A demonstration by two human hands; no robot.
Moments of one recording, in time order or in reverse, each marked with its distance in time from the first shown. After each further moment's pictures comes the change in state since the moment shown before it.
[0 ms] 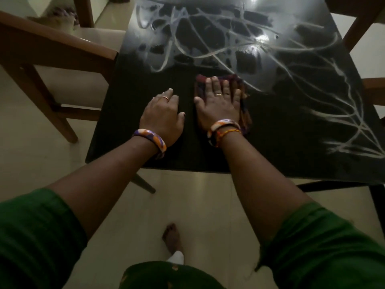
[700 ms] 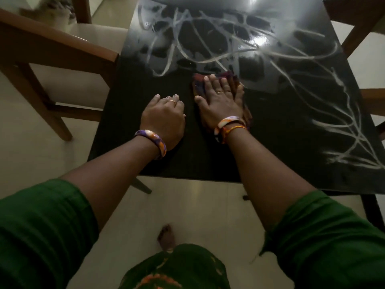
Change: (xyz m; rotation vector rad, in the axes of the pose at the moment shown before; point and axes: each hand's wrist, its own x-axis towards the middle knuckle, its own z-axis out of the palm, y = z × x) left_hand 0.015 -0.011 0.006 0.244 0.031 0.115; right_hand 0.028 -0.003 -0.008 -0.033 -0.035 -0.077
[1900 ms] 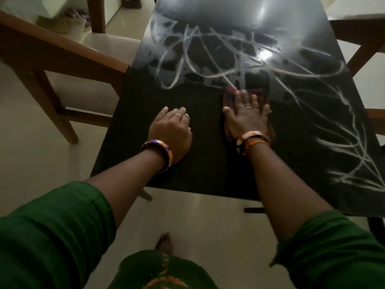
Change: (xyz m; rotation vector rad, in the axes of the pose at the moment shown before) left_hand -0.002 0.003 0.001 -0.093 0.047 -0.036; right_hand 0.006 0.044 -0.006 -0.014 0.044 0.114
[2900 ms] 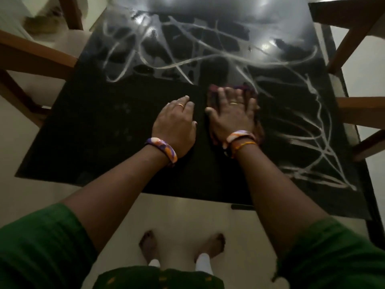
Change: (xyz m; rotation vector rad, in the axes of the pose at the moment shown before) left_hand 0.044 0.131 0.000 -0.148 -0.041 -0.056; right_hand 0.002 0.095 -0.012 0.028 -0.007 -0.058
